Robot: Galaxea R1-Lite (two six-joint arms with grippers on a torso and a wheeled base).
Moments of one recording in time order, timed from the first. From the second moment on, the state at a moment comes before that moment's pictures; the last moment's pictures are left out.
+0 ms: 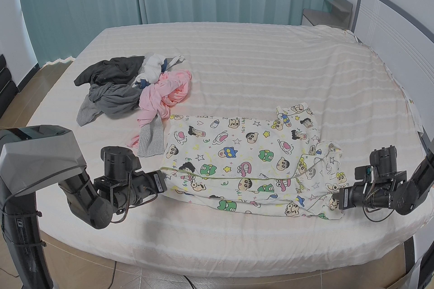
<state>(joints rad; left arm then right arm) -0.31 2.20 -0.65 -1.06 -0.06 -0.47 0.13 1.90 -0.44 -0.70 0.12 0.11</state>
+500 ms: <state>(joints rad) -0.34 2.32 -0.96 -0.87 -0.01 -0.47 0.06 2.07 -0.64 -0.70 0.11 0.11</state>
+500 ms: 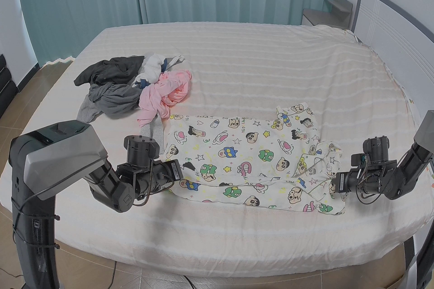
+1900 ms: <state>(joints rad) -0.34 2.41 -1.13 -0.88 0.20 -0.53 0.02 2.17 -0.73 -0.77 0.11 0.11</state>
